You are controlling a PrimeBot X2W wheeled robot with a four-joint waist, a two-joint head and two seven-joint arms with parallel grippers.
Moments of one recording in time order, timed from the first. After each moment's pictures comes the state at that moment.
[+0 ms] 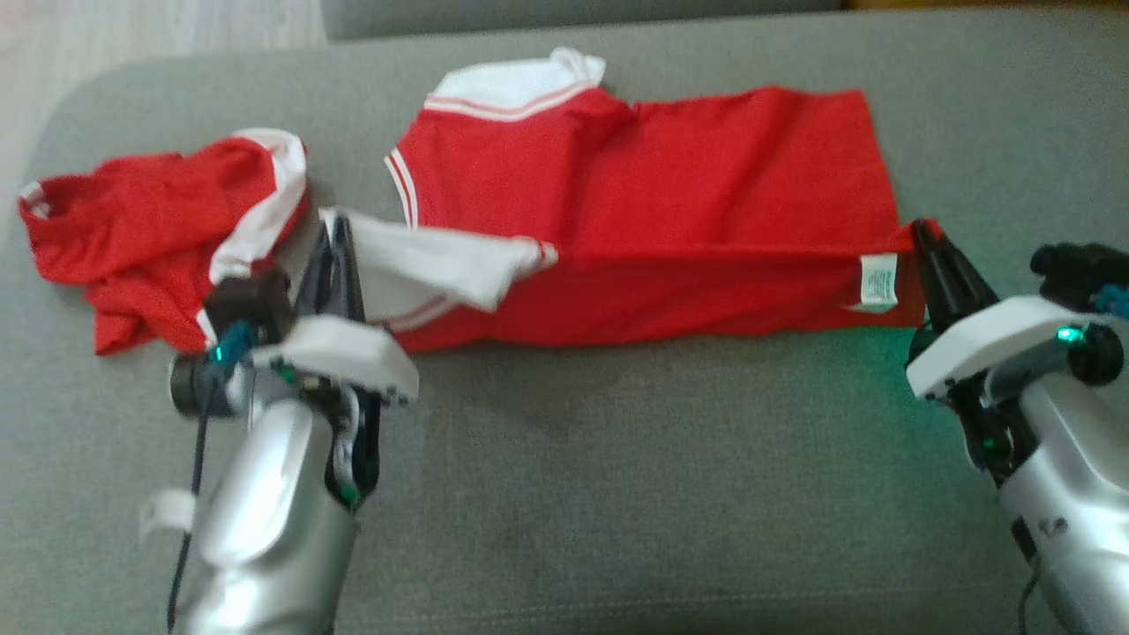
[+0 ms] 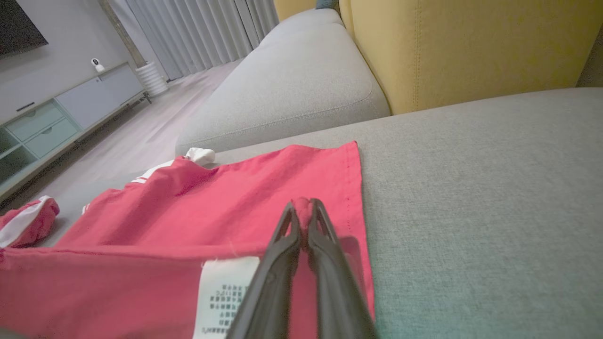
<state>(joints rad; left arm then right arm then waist) -0.41 0.03 -0.25 0.49 -0.30 0.17 -0.25 -0.51 -0.35 0.41 0.69 0.72 0.12 -0.15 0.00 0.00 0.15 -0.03</state>
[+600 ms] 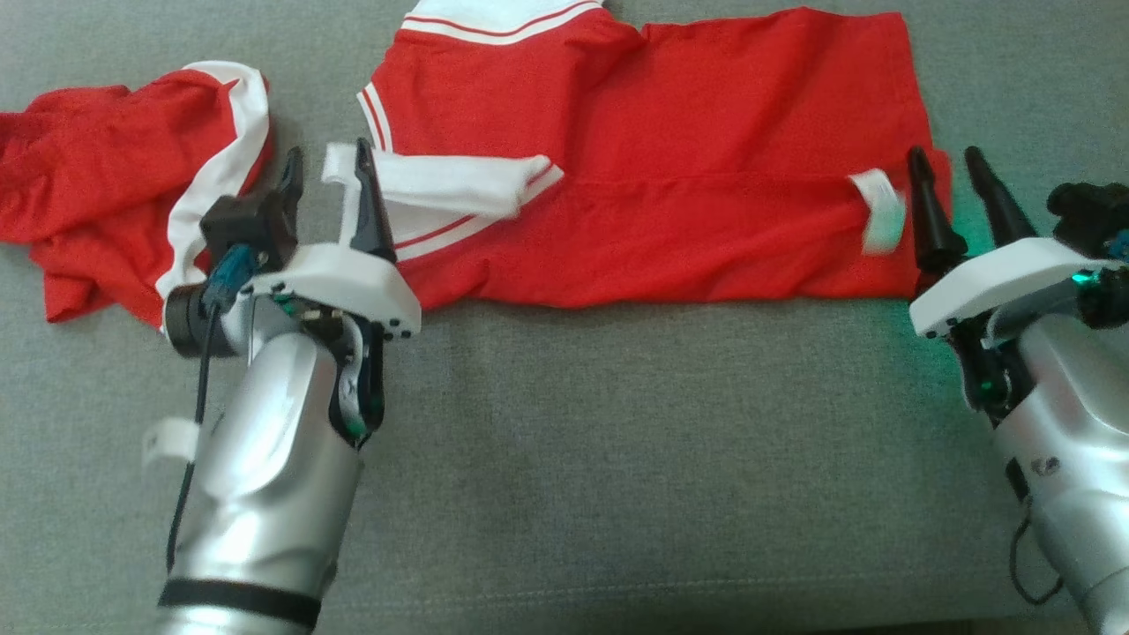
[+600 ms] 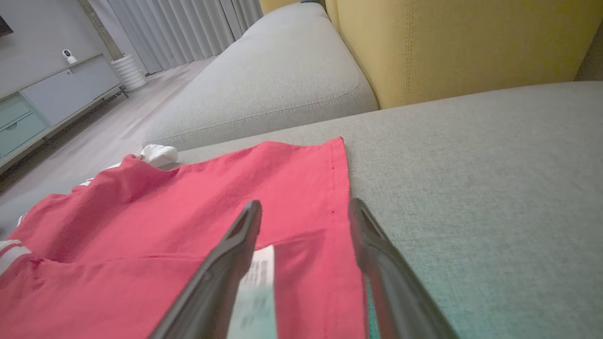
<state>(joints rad) -0.59 0.03 -0.28 0.61 -0.32 0.21 -0.25 -0.66 -0.32 0.42 0.82 0.68 0.12 -0.25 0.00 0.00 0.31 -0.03</state>
